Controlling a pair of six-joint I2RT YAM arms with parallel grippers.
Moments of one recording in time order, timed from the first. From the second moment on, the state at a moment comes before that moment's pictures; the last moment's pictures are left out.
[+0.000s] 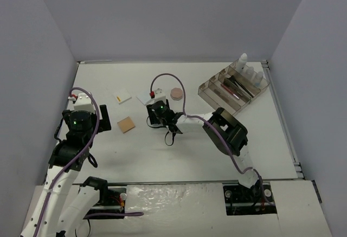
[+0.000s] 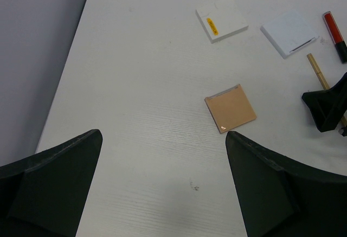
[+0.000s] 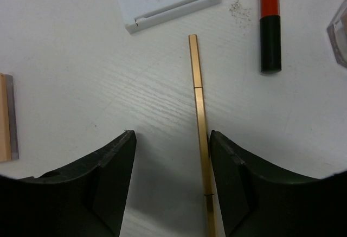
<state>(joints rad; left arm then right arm) -0.21 0.67 0.84 -0.66 -0.38 -0.15 0.87 2.13 1.28 0.23 0.33 0.34</state>
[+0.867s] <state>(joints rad) -0.21 0.67 0.84 -0.66 -0.38 -0.15 0.58 1.71 1.16 -0.01 0.11 -0.09</state>
